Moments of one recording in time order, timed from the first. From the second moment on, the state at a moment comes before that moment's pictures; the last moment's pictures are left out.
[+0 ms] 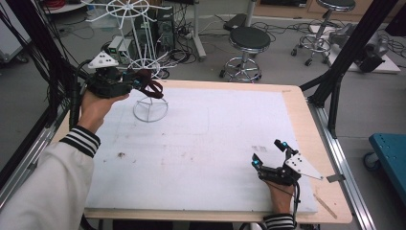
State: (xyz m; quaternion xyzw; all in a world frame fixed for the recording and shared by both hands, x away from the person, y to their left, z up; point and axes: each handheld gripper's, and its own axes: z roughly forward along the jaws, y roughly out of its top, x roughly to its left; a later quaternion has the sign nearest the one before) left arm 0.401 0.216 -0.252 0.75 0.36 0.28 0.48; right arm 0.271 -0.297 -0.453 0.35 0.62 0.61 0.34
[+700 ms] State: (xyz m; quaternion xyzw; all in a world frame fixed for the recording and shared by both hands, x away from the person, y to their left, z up) left arm 0.401 0.214 -0.252 0.75 0.37 0.29 0.47; right arm 0.271 -0.297 -0.453 0.35 0.62 0.61 0.34
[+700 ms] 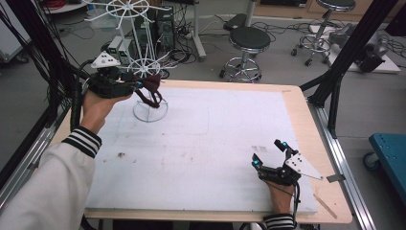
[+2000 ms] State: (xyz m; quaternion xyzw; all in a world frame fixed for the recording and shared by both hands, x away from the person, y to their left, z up) left arm 0.297 0.276 -0.312 0.69 0.24 0.31 0.61; right arm 0.270 -0.296 -0.453 0.35 0.62 0.61 0.34
